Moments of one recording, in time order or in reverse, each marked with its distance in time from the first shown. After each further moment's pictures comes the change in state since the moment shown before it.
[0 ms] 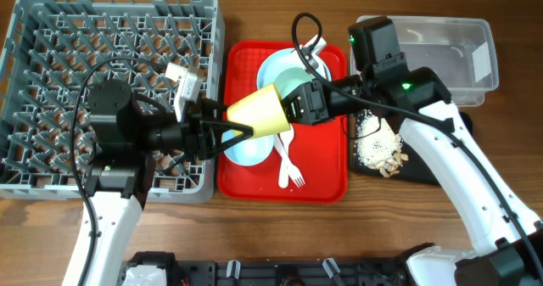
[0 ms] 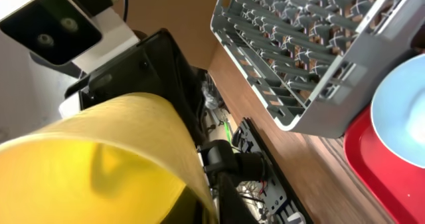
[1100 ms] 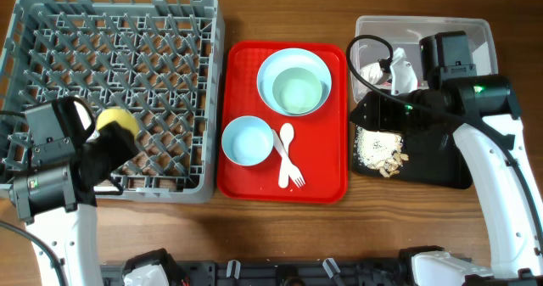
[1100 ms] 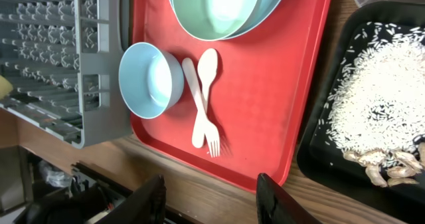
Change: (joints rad) left arm 0.354 -0.031 0.322 -1.218 -1.390 0.256; right arm -0.289 -0.117 0.001 -0.462 0.671 -0.244
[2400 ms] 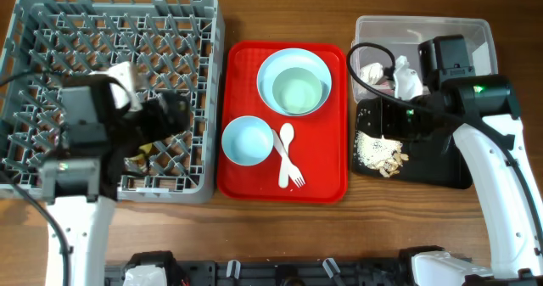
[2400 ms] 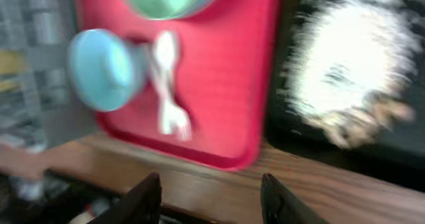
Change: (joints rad) left arm -0.268 0.032 0.002 0.256 0.238 0.008; right arm 0.000 0.000 0.000 -0.089 0.143 0.037
